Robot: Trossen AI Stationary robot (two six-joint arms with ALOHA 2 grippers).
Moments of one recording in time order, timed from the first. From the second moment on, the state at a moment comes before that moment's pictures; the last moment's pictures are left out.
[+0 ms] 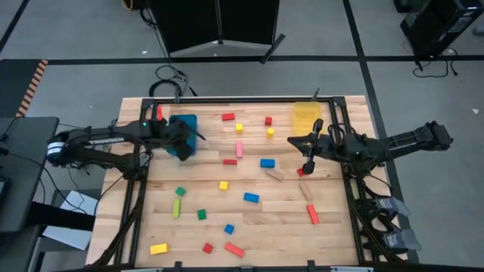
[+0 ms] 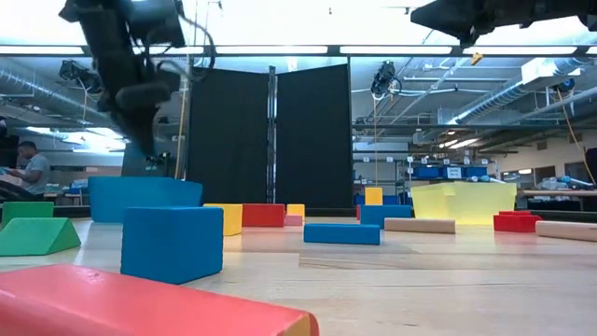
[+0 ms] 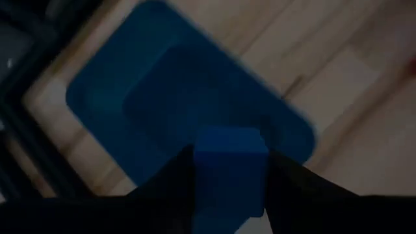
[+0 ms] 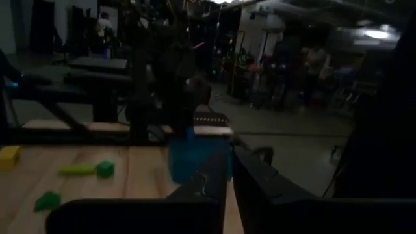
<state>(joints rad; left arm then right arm) 0.29 1.05 0.77 -0.94 -0.36 -0.42 0.15 0.75 0.44 0.33 0.44 -0.14</state>
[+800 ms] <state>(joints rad) 0.04 1.28 0.76 -0.19 -0.12 -0.19 0.16 1.06 0.64 -0.11 0.39 0.05</state>
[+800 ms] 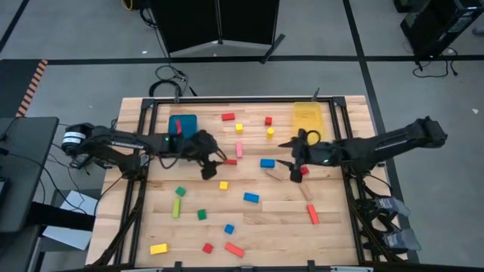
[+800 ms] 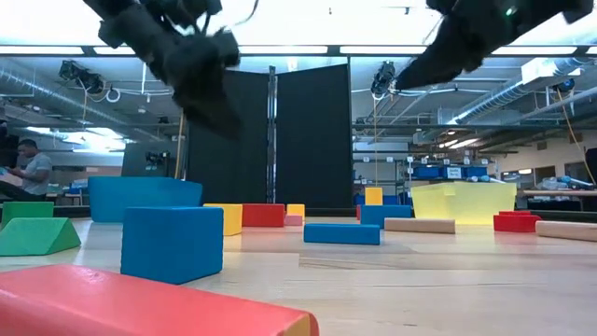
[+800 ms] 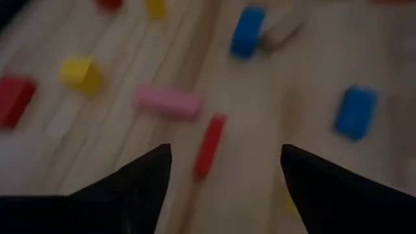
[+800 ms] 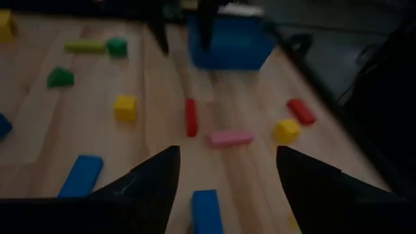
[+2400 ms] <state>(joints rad) -0.06 1.19 0.76 -0.15 -0.24 -0.24 -0.03 1.47 0.64 0.08 0.23 -0.01</state>
